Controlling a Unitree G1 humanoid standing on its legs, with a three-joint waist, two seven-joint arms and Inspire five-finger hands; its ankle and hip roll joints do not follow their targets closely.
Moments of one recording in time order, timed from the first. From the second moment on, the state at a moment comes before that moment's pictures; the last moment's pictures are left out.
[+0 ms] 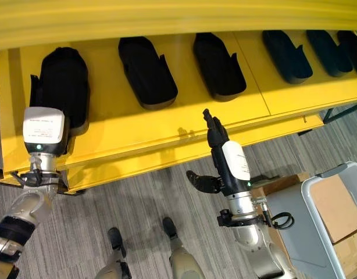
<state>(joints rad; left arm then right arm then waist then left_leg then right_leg) -0.47 0.77 -0.30 0.41 0.91 0.23 0.63 0.08 -0.53 0.19 -0.30 -0.39 -0.21 -0.33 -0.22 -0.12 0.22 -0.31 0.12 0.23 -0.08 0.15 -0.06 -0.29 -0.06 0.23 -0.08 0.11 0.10</state>
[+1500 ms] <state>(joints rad) -0.49 0.65 -0.13 0.46 0.71 0.28 0.73 0.17 -0.60 0.19 -0.39 -0.35 -0.23 -0.29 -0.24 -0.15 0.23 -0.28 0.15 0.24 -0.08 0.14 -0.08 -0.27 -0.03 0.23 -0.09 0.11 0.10</state>
